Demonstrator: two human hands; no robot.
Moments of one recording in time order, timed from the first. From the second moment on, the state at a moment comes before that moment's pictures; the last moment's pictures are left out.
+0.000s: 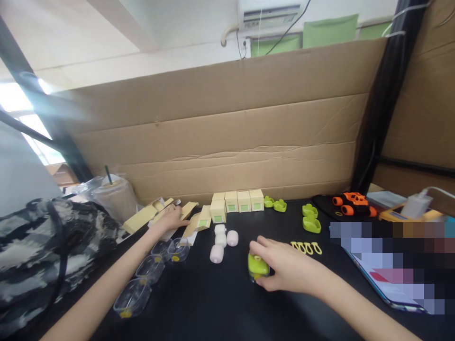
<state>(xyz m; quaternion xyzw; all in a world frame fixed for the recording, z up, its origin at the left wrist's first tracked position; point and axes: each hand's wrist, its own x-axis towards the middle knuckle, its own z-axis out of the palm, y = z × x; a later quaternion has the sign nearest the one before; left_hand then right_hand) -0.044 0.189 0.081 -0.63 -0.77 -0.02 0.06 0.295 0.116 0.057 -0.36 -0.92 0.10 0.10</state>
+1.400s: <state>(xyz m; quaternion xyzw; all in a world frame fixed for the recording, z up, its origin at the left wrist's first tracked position) 0.057 0.070 0.021 -0.59 -0.34 -0.52 -0.52 0.276 0.095 0.035 -0.22 -0.92 -0.11 0.30</state>
